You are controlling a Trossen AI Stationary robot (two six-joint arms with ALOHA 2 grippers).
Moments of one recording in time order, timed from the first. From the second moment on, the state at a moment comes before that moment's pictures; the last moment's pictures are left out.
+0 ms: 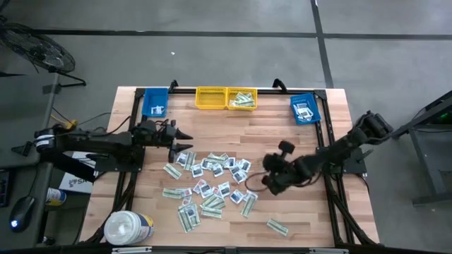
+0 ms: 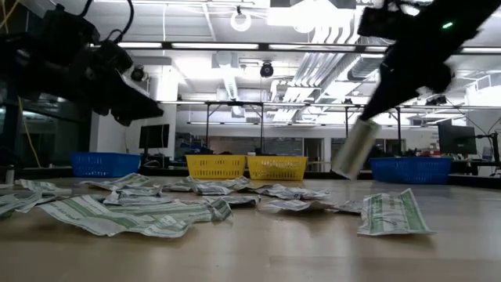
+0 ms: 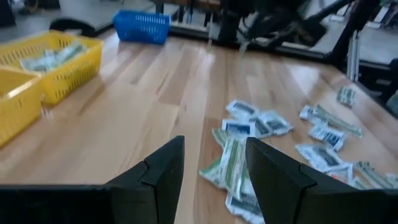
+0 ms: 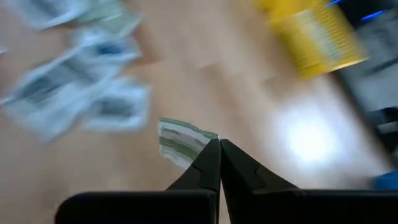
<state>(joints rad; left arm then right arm) 0.27 0.84 0.07 0.58 0.22 -0.09 0.45 1.51 0.90 -0.69 0.82 0.70</state>
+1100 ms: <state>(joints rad) 0.08 0.62 0.07 0.55 0.14 -0.09 -0.54 1.65 0.89 0.32 0.35 -0.19</state>
